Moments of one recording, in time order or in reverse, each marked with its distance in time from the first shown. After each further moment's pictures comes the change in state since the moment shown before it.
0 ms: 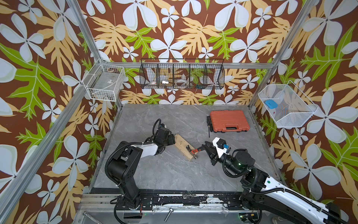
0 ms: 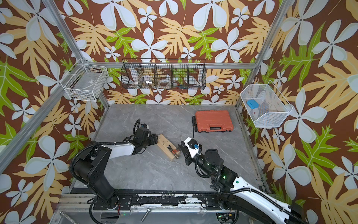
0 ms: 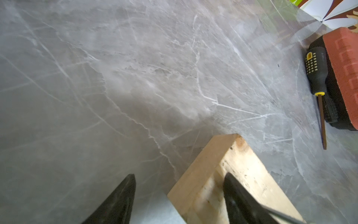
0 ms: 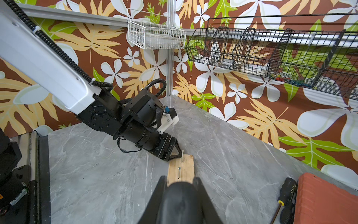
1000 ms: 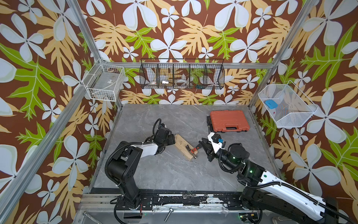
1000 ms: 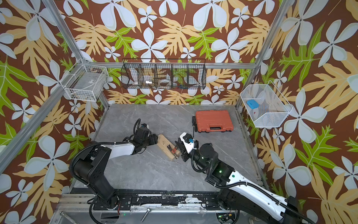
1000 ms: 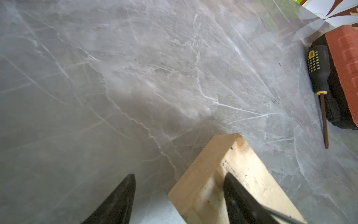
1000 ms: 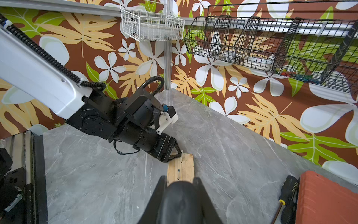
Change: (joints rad) left arm 0.000 -0.001 0.011 -0.021 -0.003 0.005; right arm -0.002 0.146 0.129 -0.061 0.010 0.015
